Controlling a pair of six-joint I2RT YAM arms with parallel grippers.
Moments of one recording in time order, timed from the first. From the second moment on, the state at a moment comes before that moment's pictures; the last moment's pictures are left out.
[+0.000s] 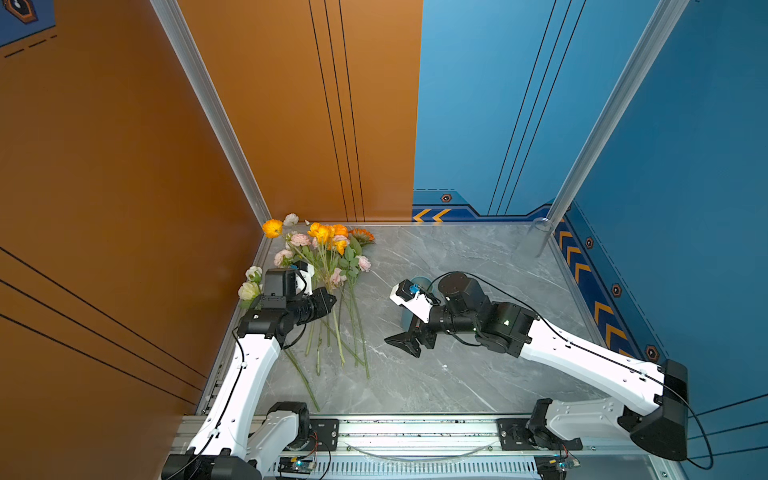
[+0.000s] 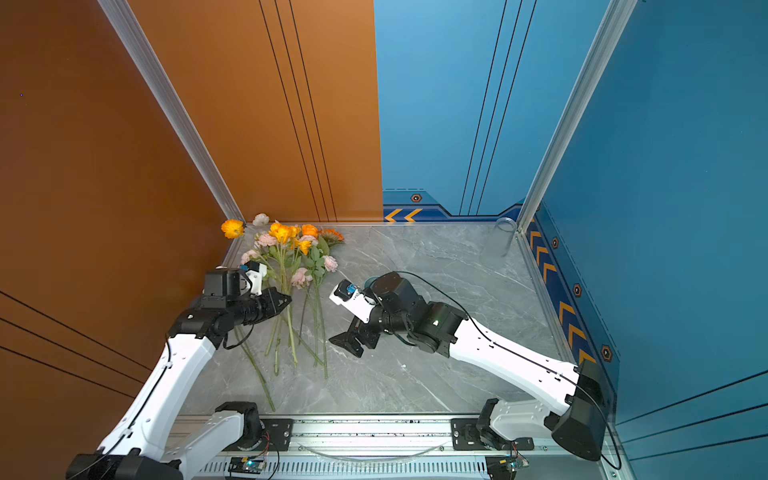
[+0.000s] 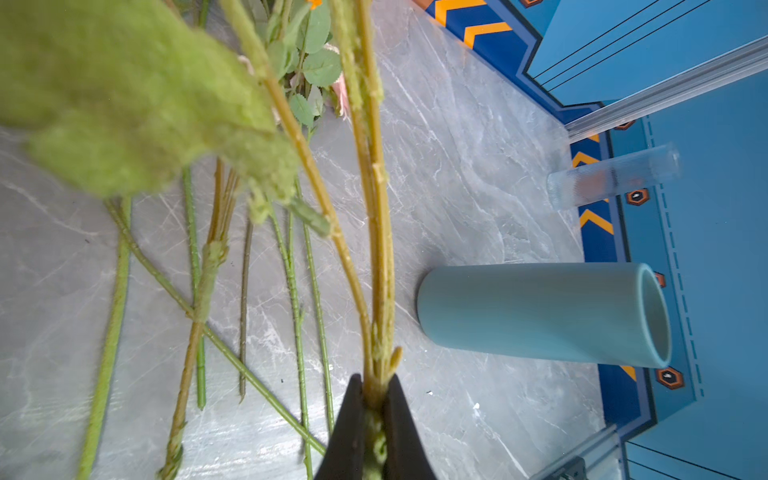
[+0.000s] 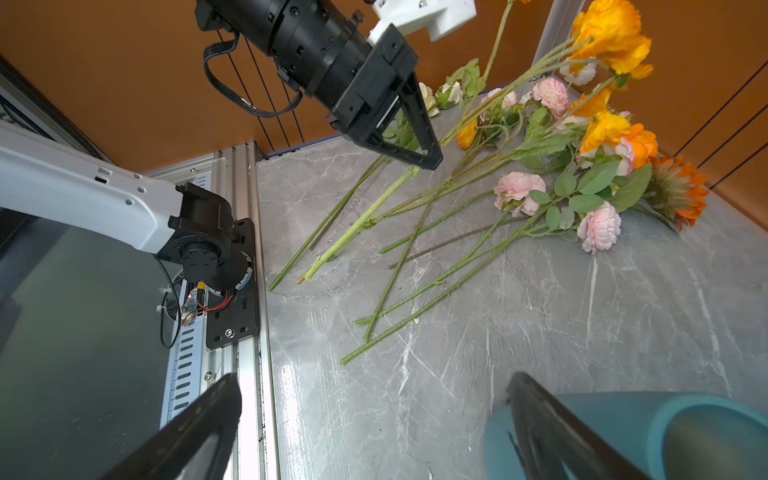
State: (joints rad) left arm 0.01 0.99 0.88 -0.69 0.46 -0.43; right arm 0.97 1.27 1.14 -0.39 -0.30 -0.06
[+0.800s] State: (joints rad) left arm 0.13 0.83 1.04 -0.74 0.85 -0.40; right arm 0.97 1.64 1.33 -0.18 -0.04 0.20
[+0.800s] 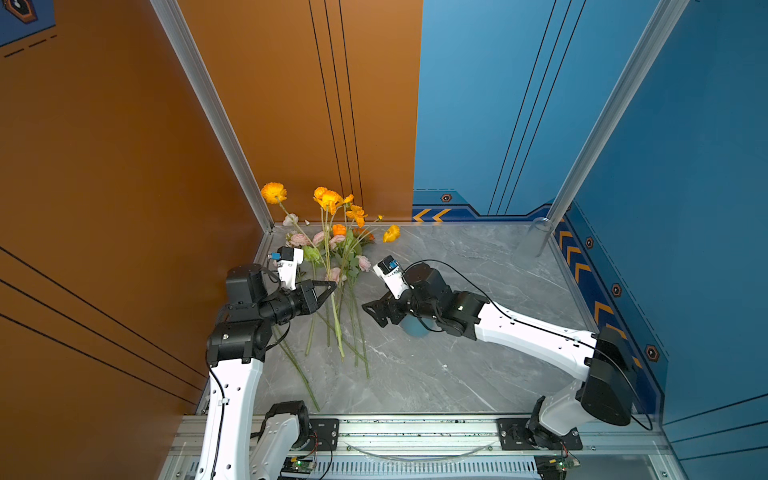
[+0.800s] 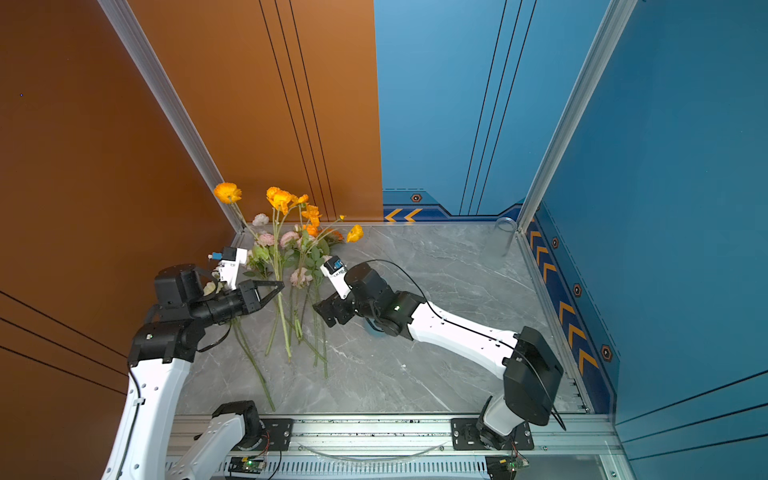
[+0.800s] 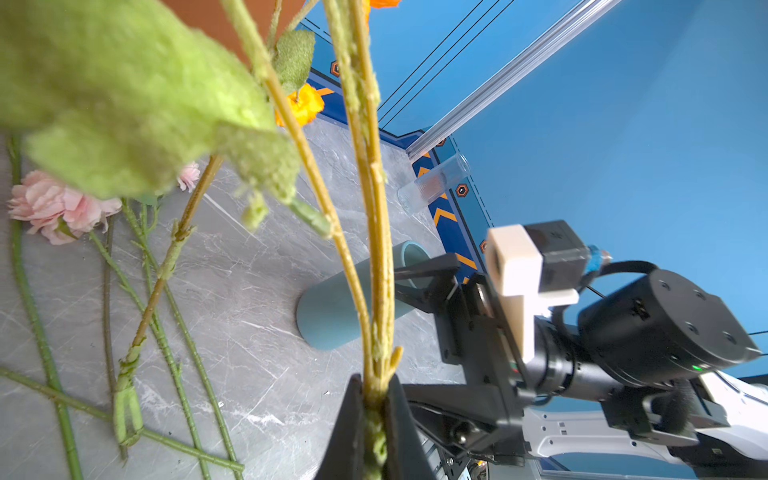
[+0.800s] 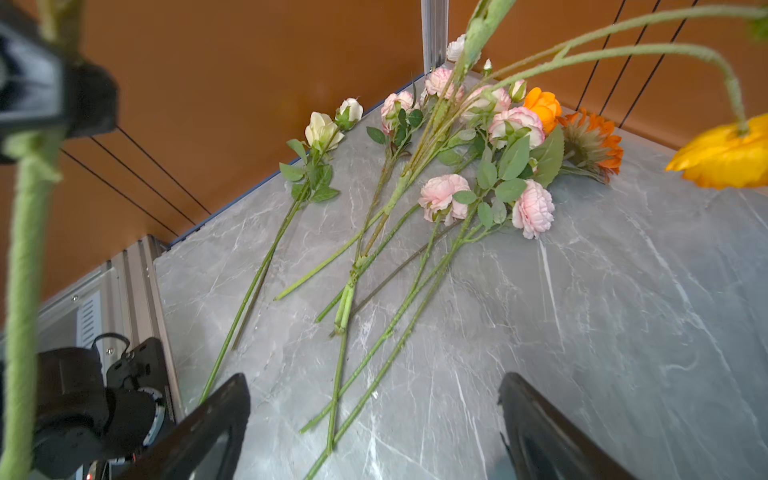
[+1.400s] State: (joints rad) left arm 0.13 0.78 1.04 -0.74 0.88 -0.42; right arm 0.98 2.14 1.75 -0.08 0.02 0.33
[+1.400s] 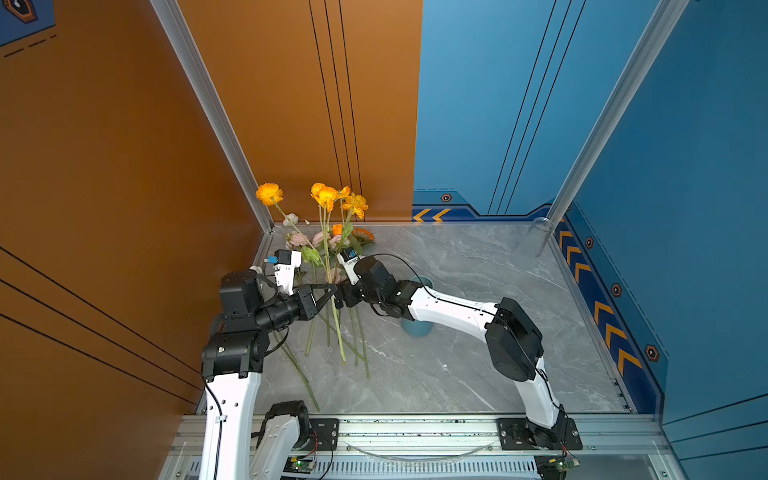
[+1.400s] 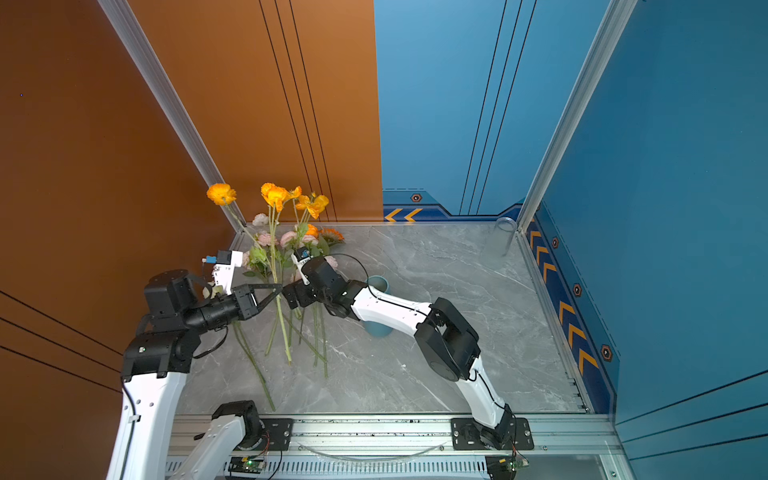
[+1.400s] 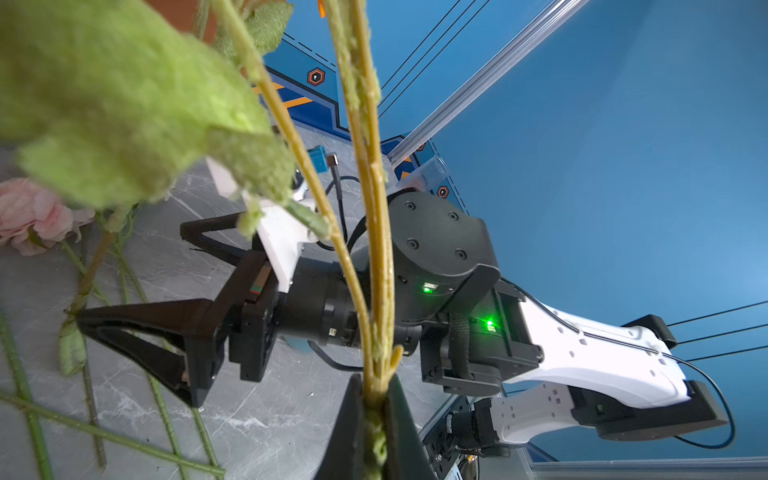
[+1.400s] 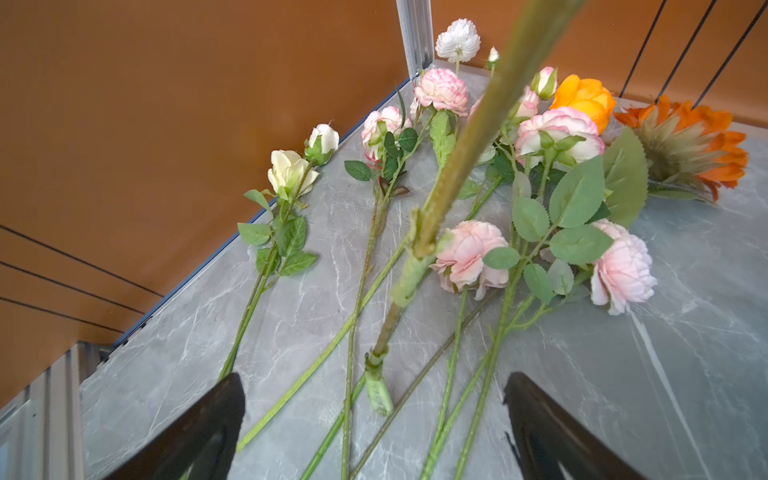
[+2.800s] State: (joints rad) left arm 0.12 0.77 1.08 -0.80 0.85 -0.41; right arm 0.91 2.24 1.86 0.16 -0.11 0.48
